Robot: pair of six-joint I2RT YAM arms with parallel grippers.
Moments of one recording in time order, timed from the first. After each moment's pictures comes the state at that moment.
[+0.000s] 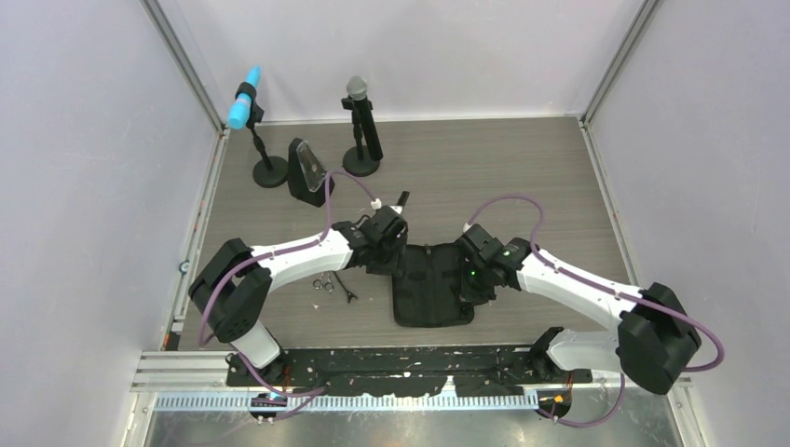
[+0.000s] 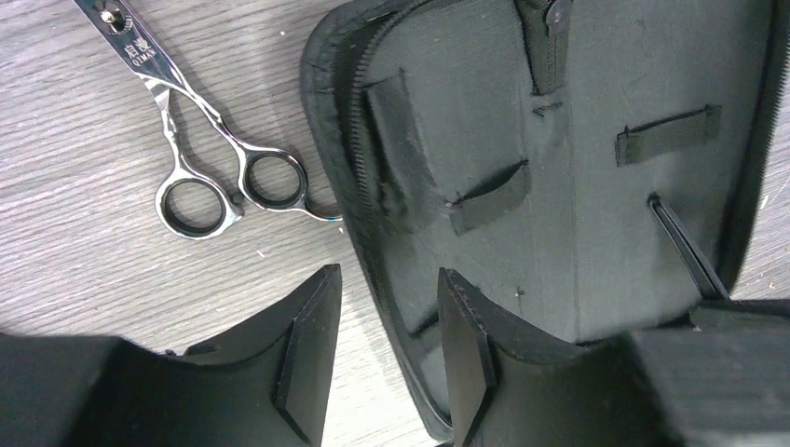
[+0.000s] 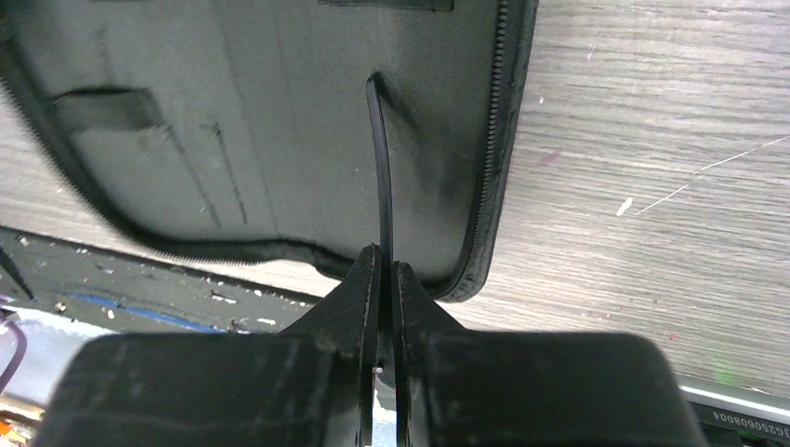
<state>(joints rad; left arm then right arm) -0.84 1.62 1.01 -0.45 -0.04 -0.66 0.73 1.20 0.72 -0.74 -0.07 0.76</state>
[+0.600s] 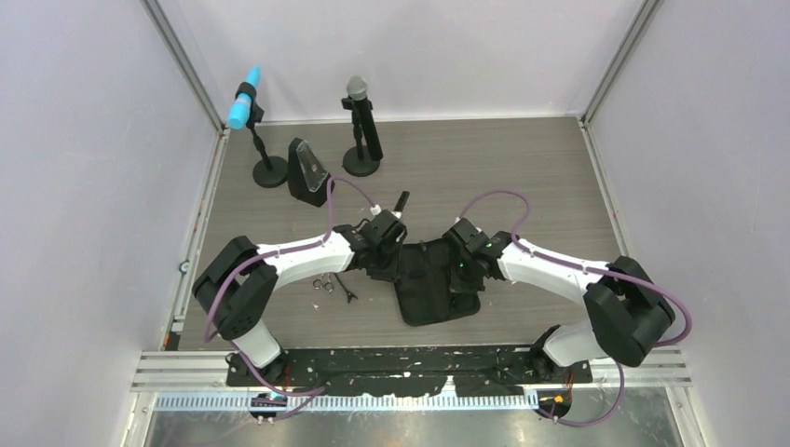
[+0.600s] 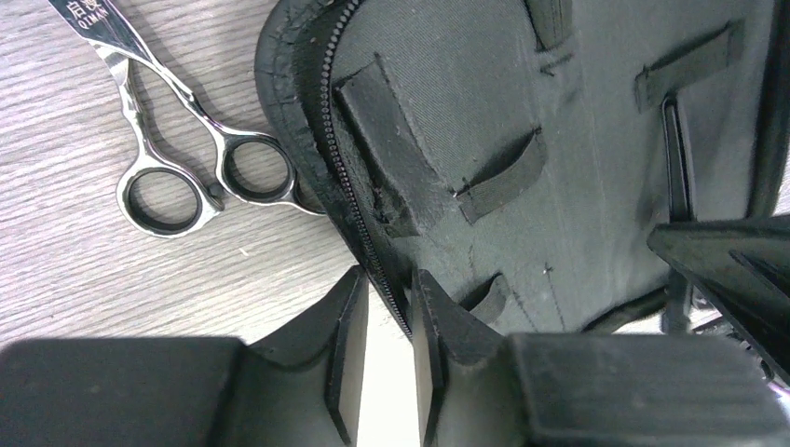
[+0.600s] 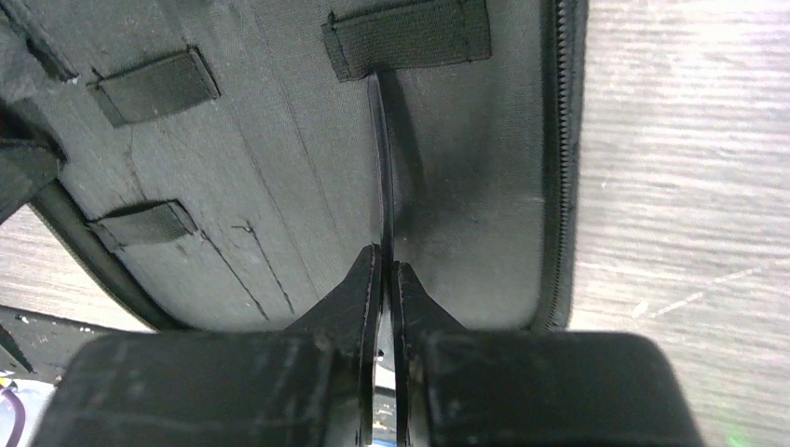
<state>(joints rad) -0.84 1.64 0.97 -0.41 0.02 -0.68 0.71 1.39 0.76 -0.61 -0.01 0.76</state>
